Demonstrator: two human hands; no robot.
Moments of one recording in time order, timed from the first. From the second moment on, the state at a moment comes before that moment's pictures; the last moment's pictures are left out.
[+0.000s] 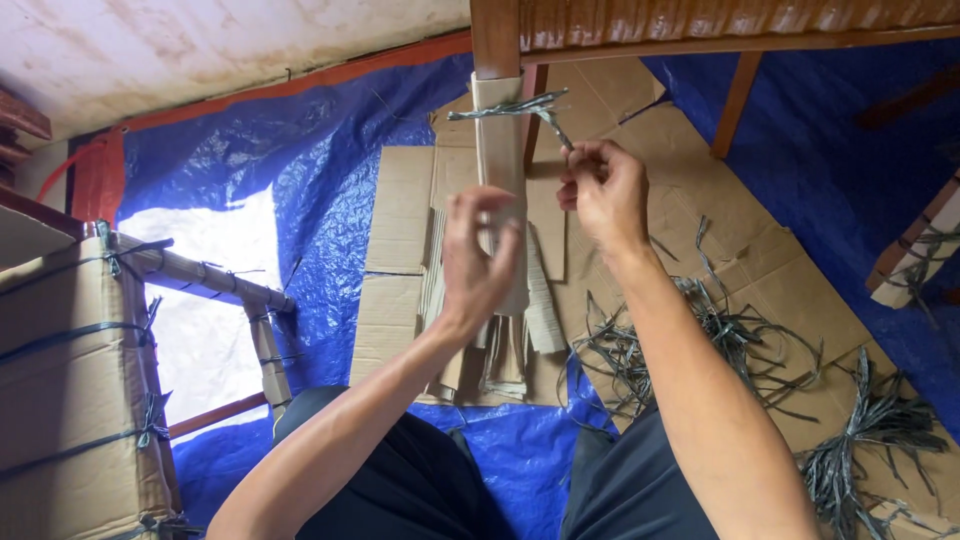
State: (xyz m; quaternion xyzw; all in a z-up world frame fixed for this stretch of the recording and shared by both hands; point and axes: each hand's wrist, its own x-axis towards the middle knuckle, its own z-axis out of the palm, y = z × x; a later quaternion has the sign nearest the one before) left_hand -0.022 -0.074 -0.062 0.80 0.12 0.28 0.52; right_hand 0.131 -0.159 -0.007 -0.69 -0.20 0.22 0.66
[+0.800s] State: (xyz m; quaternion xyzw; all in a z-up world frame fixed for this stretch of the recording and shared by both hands) left_hand 0.048 0.028 -0.082 0.36 0.12 0.34 0.86; right_hand 0.139 -0.113 -0.013 -0.71 -0.43 0.15 0.54
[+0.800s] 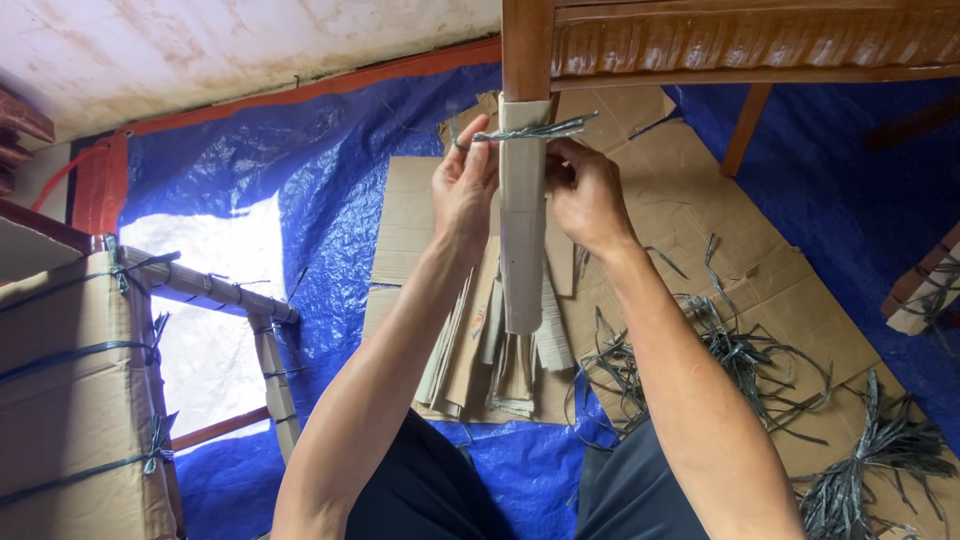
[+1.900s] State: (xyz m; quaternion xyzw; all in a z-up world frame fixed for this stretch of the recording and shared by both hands) left_hand -0.040 -0.036 0.002 0.77 0.09 0.51 0.37; right_hand 0.093 -0.129 0.021 -0.65 -0.56 -0.13 0.50
